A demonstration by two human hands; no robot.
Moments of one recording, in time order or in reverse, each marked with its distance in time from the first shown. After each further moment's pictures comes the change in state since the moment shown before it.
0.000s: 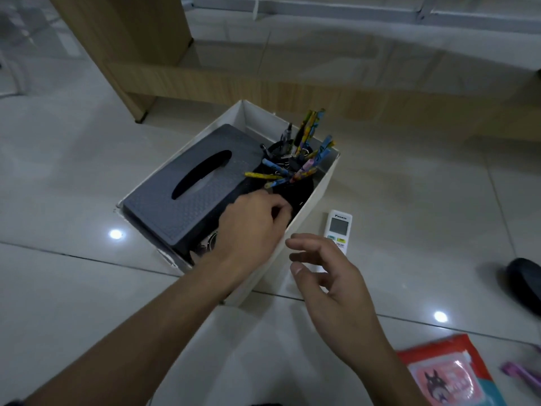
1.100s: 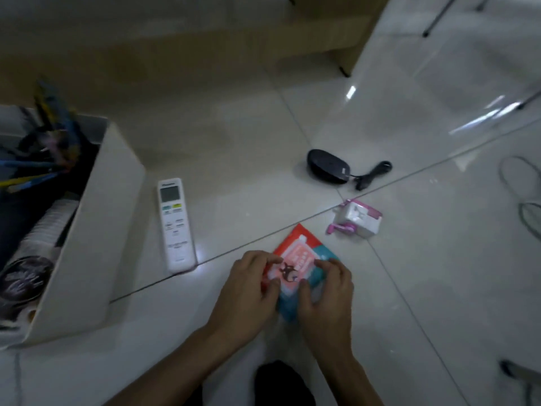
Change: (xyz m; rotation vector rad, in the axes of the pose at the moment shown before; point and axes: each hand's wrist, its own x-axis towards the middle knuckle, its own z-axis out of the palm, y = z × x) left_hand -0.151 0.101 0.150 -0.361 -0.611 0.361; right_hand -0.168 0.133 -0.085 -0.495 0.923 0.539
